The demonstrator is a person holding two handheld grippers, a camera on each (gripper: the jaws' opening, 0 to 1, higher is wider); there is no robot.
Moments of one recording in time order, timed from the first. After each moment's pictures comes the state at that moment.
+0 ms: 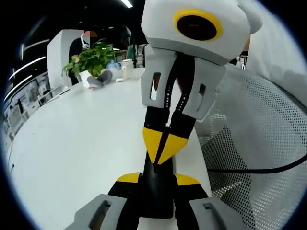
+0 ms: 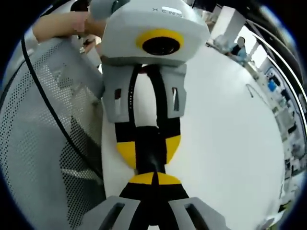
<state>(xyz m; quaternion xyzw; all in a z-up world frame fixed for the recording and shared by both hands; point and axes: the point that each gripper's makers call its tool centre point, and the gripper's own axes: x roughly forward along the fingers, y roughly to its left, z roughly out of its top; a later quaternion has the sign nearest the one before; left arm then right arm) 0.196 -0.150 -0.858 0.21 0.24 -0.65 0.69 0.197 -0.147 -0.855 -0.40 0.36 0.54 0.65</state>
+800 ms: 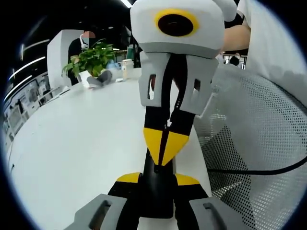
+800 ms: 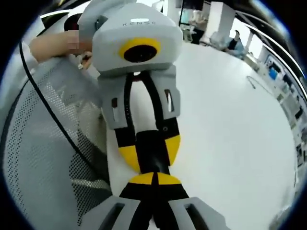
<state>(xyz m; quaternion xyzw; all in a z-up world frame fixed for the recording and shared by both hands) 0.196 -0.150 -0.858 0.21 0.24 -0.65 0.69 0.193 -0.144 -0.853 -0.32 0.41 0.54 0.66</state>
